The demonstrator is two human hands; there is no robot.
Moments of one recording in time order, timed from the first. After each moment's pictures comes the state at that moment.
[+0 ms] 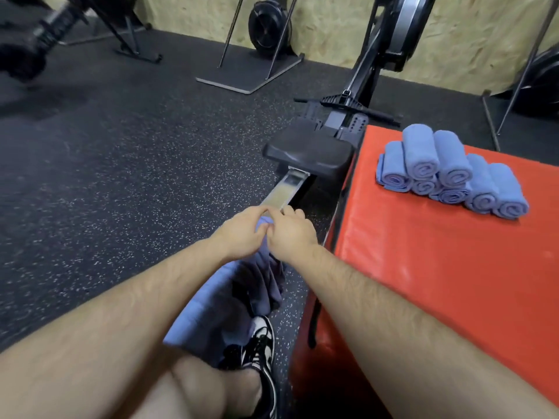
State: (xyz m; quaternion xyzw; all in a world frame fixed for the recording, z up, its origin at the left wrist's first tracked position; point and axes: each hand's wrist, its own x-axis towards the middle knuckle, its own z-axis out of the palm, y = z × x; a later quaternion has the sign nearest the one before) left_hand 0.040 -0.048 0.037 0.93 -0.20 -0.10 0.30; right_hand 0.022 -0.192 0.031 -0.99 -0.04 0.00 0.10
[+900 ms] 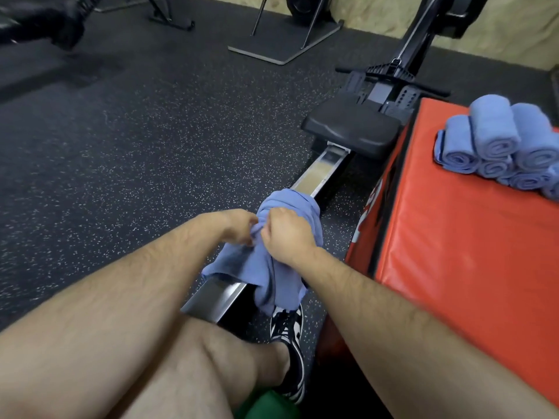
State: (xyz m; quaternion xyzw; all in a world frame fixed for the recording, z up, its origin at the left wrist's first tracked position) left_hand 0.059 0.041 -0.010 0.95 -0.15 -0.27 0.00; right_hand 0.014 -0.102 -0.019 -0.98 -0.12 -0.01 0.13
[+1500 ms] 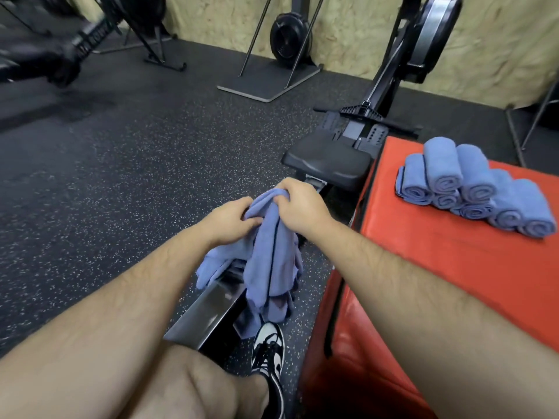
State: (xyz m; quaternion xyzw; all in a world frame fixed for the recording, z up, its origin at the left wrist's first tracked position) left_hand 0.068 0.013 0.053 0.94 -0.15 -0.06 0.29; right_hand 0.057 -0.177 0.086 -0.94 -0.08 -0.07 0.32
